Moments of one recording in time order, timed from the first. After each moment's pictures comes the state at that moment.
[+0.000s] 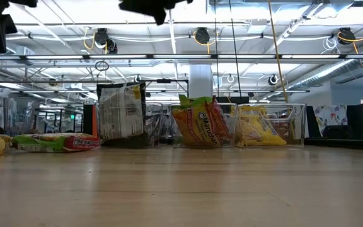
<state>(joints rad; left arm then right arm) -0.58 0.88 0.94 -1.36 -0.28 -1.01 -0.05 1.84 1.63 -0.19 -0.26 -0.15</state>
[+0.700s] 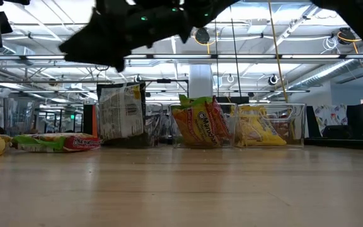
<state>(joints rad) -0.61 0.75 0.94 -1.42 -0.30 -1.03 0.02 2.21 1.76 0.02 -0.30 0.01</state>
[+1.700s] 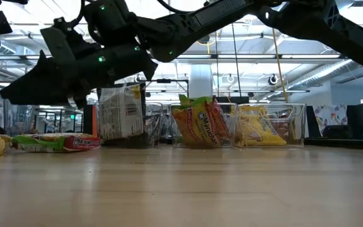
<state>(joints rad) -0.61 0.72 0.94 -1.43 -0.29 -1.00 0.03 2.58 2.13 0.02 -0.37 0.02</state>
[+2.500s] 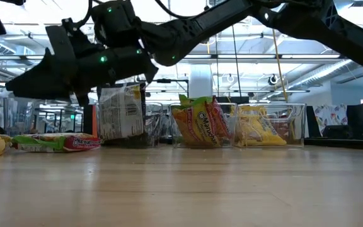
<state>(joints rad) -0.61 0.73 0.94 -1.40 -0.17 -1.02 0.01 2.56 2.08 0.14 -0.37 0.07</state>
